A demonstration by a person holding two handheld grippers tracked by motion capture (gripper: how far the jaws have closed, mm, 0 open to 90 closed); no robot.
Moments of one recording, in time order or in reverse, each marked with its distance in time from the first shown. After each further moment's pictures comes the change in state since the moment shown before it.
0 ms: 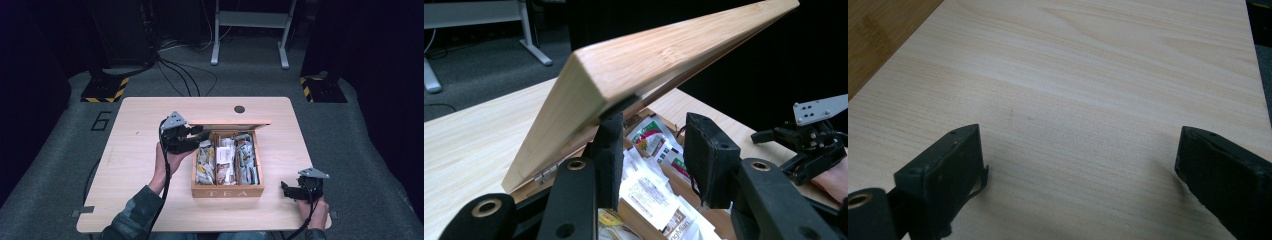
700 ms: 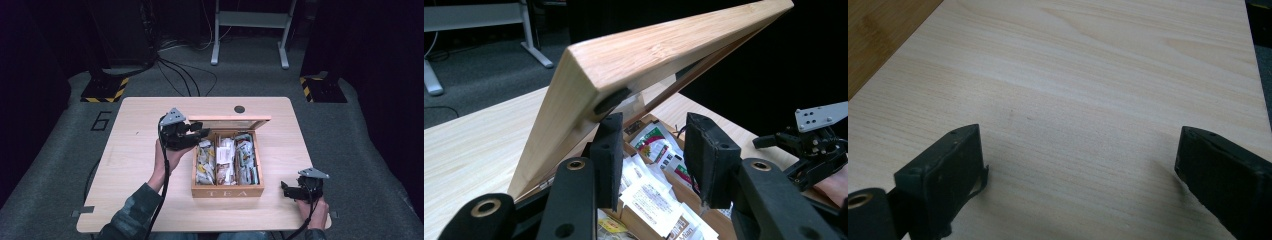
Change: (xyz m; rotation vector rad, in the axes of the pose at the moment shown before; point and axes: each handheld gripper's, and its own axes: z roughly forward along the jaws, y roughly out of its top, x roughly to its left) left arm 0.004 0.006 0.000 -0.005 0.002 -0.001; right arm 0.001 0.000 0.000 0.005 -0.004 0.007
